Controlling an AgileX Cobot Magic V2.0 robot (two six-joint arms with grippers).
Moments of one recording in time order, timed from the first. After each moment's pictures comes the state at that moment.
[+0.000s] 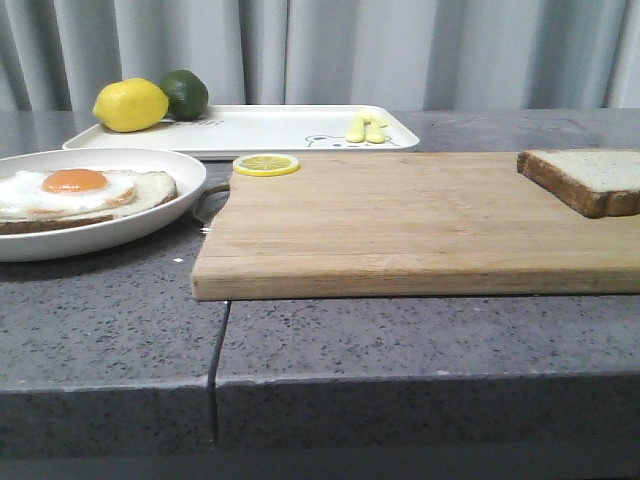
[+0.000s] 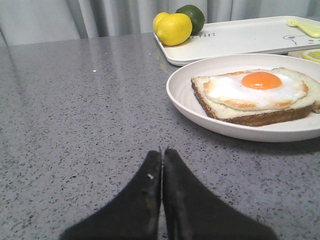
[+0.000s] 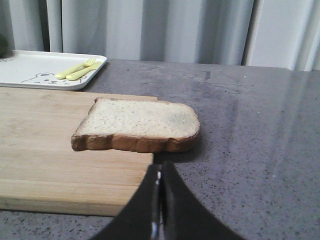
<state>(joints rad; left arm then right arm) -0.06 -0.01 0.00 -0.06 0.23 0.06 0.07 -0.01 0.03 -0.03 0.08 0.03</state>
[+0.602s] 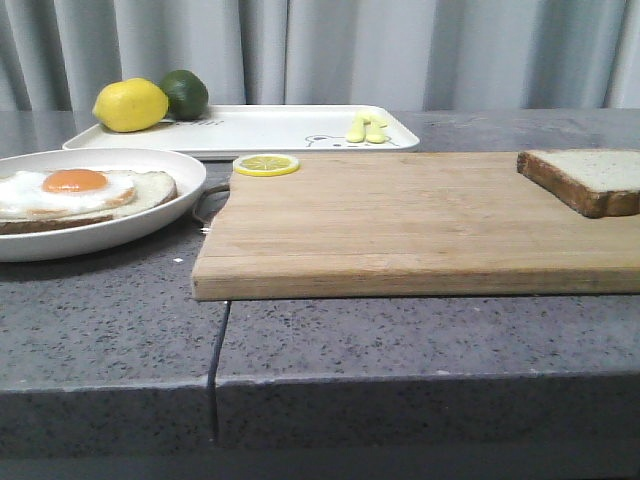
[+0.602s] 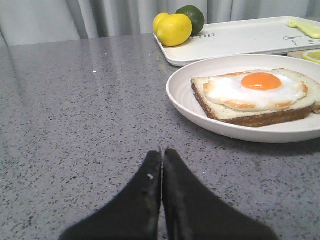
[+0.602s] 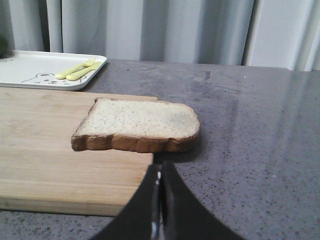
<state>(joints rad) -0.06 -0.01 0.00 -0.06 0.22 0.06 0.07 -0.01 0.03 -0.03 0.08 0.03</state>
